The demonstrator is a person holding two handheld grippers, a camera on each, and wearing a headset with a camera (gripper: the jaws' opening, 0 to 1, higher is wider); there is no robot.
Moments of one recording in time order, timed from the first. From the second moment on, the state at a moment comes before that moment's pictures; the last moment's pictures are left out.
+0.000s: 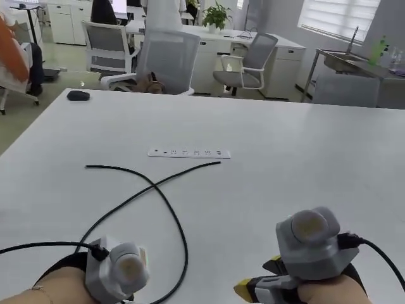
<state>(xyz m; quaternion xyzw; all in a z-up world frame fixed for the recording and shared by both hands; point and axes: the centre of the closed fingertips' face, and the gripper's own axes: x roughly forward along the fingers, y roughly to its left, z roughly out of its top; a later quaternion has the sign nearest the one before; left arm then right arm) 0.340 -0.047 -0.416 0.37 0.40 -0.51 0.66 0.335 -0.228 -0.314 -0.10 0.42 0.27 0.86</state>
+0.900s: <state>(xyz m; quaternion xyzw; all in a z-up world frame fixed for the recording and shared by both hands) 0.339 -0.050 -0.415 0.29 0.38 -0.53 0.70 0.330 -0.228 -0.318 -0.12 0.43 0.28 0.85</state>
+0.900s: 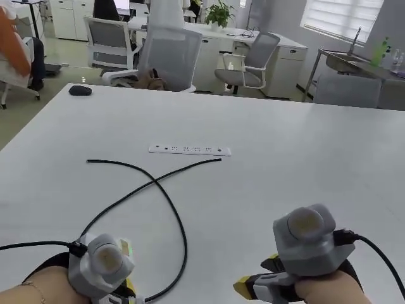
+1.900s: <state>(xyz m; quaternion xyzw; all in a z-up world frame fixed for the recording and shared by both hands) 0.346 -0.078 -0.270 0.30 0.25 -0.56 0.73 0.336 -0.129 -0.267 -0.25 0.30 0.52 0.76</state>
